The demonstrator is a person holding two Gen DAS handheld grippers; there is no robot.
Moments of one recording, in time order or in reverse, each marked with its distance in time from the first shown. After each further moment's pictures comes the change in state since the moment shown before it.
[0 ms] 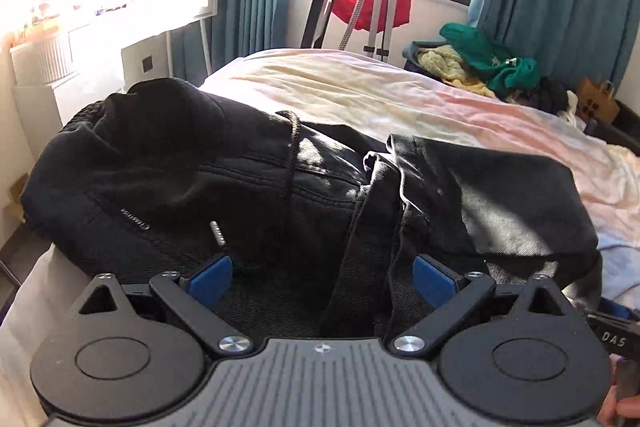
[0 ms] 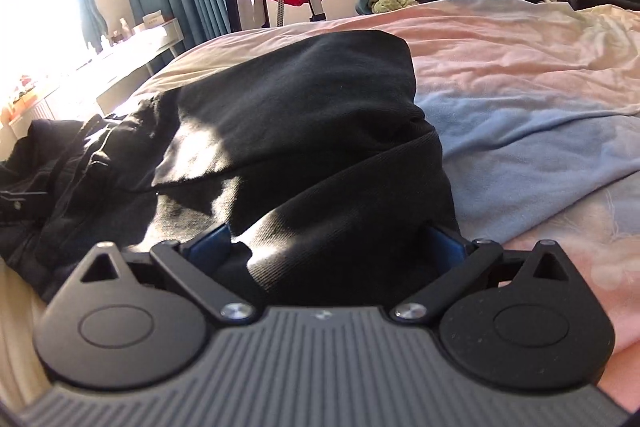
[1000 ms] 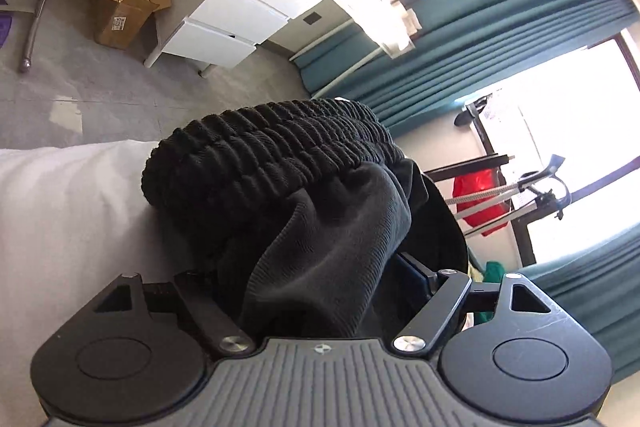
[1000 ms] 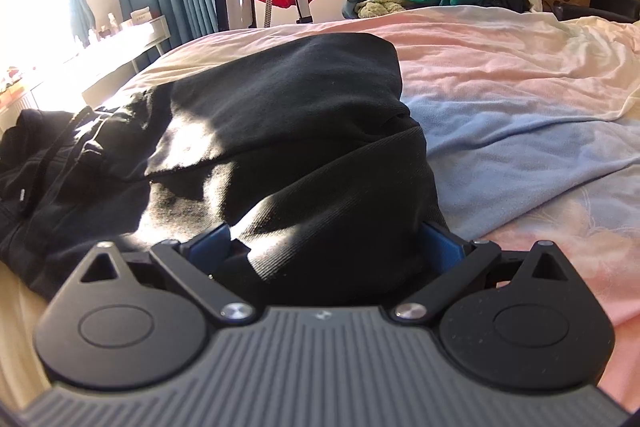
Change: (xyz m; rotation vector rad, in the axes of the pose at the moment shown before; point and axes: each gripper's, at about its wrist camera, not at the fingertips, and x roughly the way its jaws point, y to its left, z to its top) left arm 0.065 0.232 -0.001 -0.996 -0.186 -0.112; right arm -0.008 0.011 -0.008 -0.049 -0.022 -0.081
